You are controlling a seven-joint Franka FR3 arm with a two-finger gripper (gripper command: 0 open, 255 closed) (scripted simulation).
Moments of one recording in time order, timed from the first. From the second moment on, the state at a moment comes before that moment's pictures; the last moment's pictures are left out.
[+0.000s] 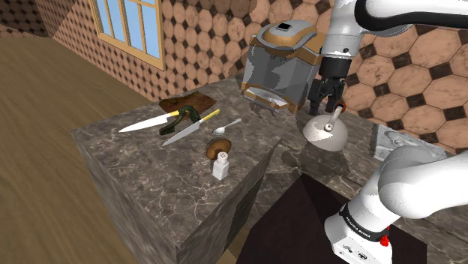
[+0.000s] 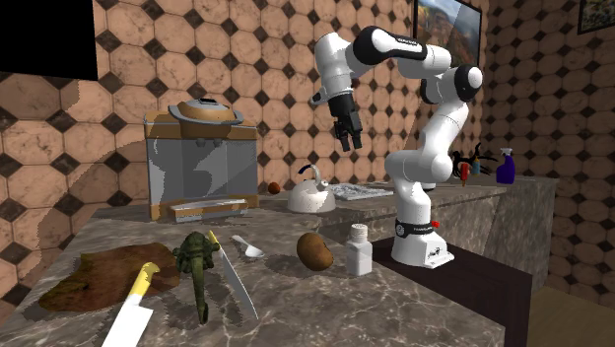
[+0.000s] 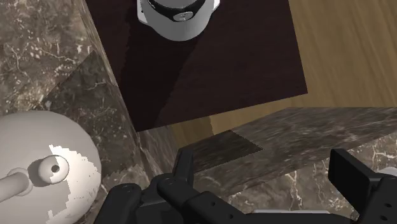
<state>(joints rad) 0.01 -0.75 -0.06 -2.41 0.09 1.45 0.16</state>
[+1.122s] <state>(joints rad) -0.03 -0.39 0.28 -2.32 0.24 1.86 0.82</state>
